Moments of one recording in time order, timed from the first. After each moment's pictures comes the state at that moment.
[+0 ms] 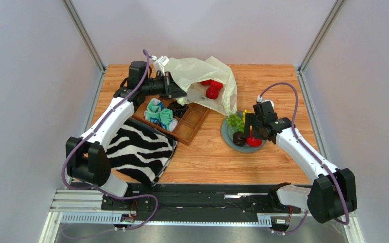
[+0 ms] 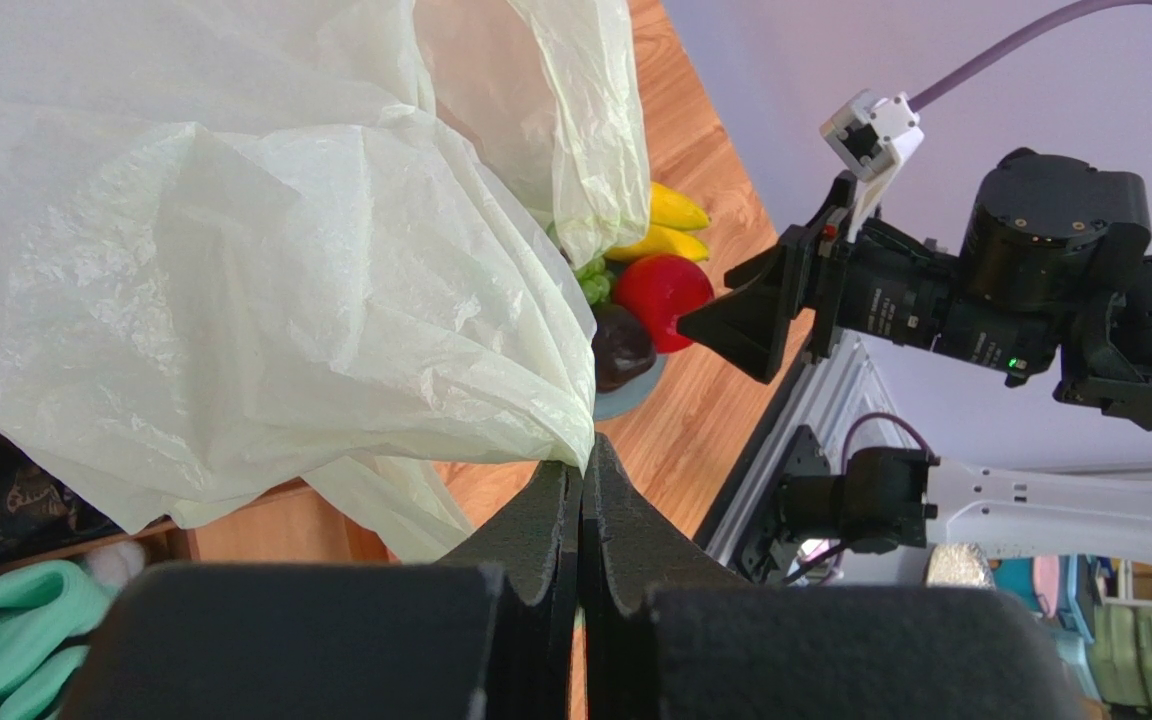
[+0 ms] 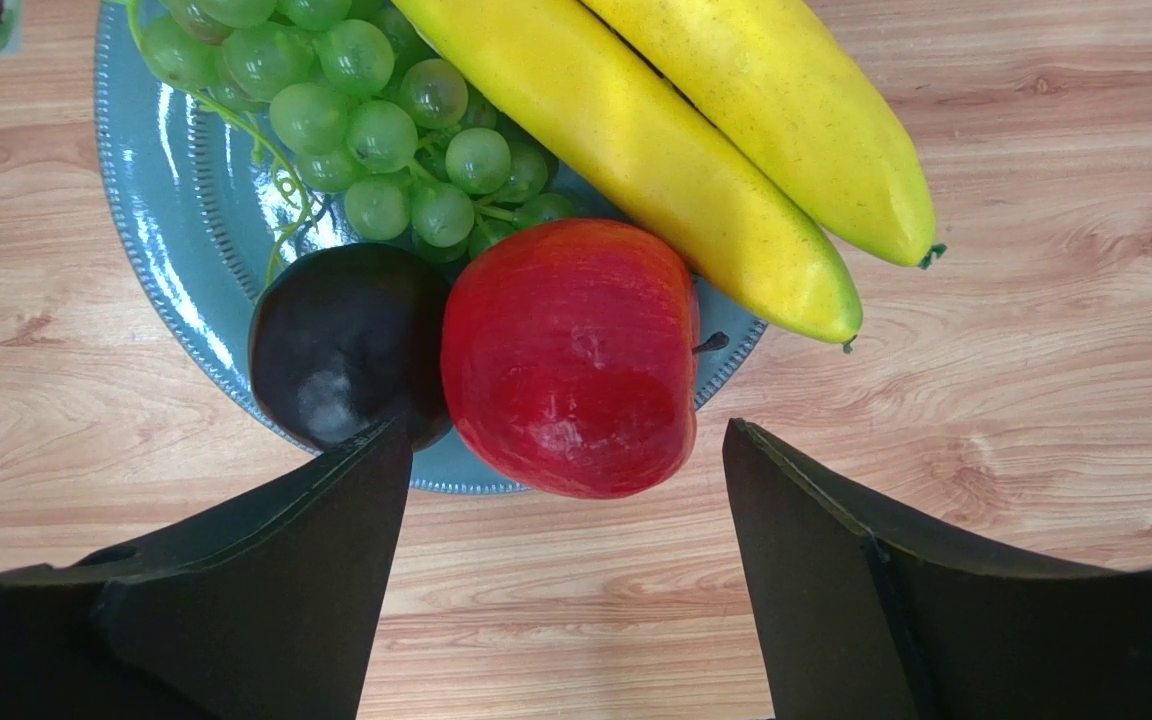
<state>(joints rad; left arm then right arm) -0.29 1.53 1.32 -0.23 0.79 -0.46 0.33 1.21 0.88 -0.67 0.22 0.36</state>
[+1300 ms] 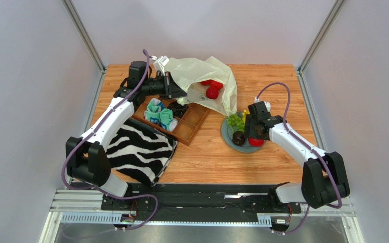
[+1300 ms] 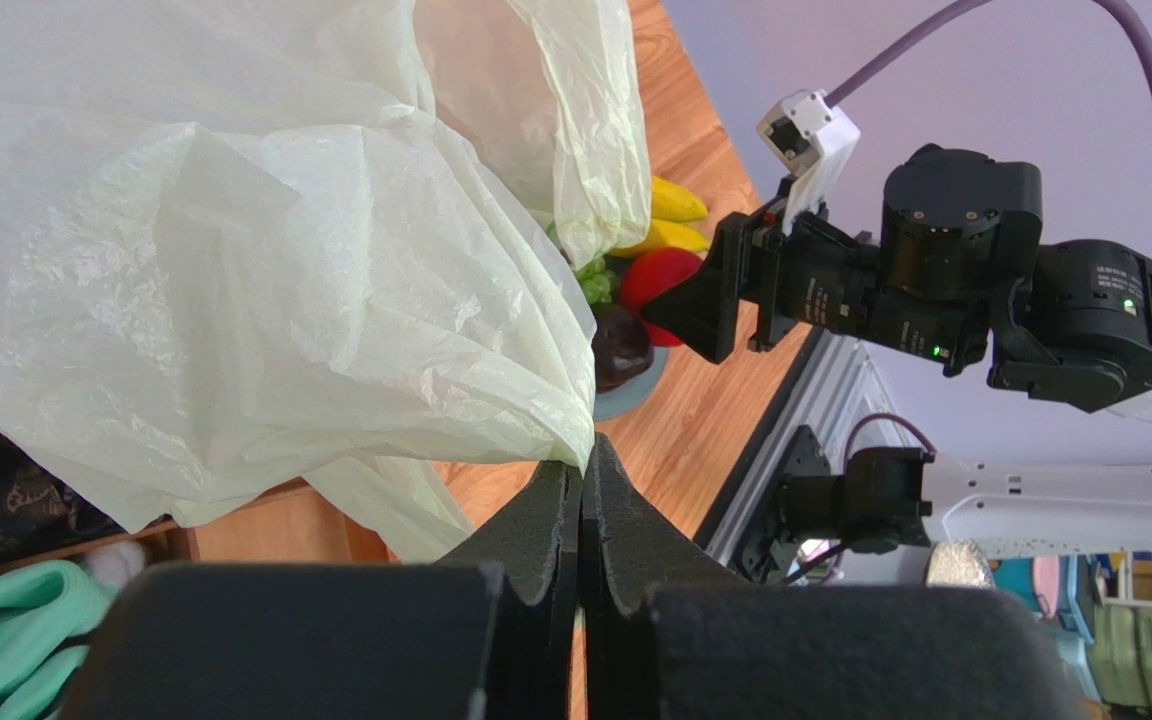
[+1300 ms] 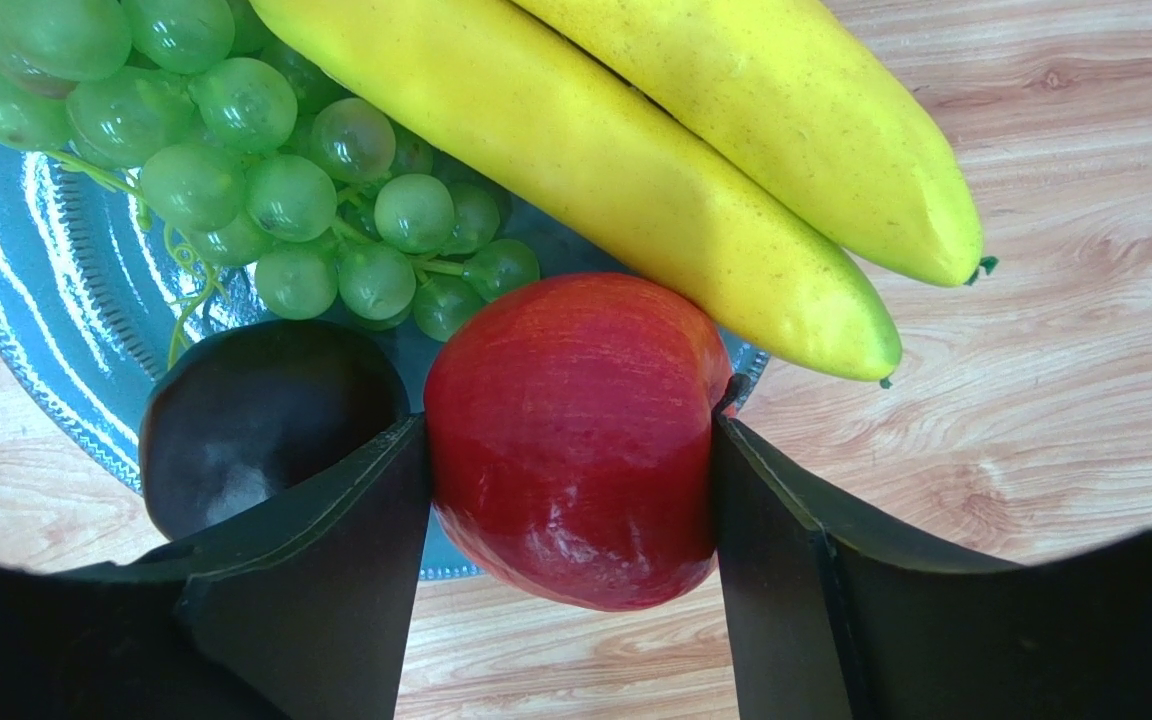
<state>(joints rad) -0.29 1.53 1.32 -0.23 0.78 -0.46 0.33 1.35 0.86 -0.59 0.29 0.39</state>
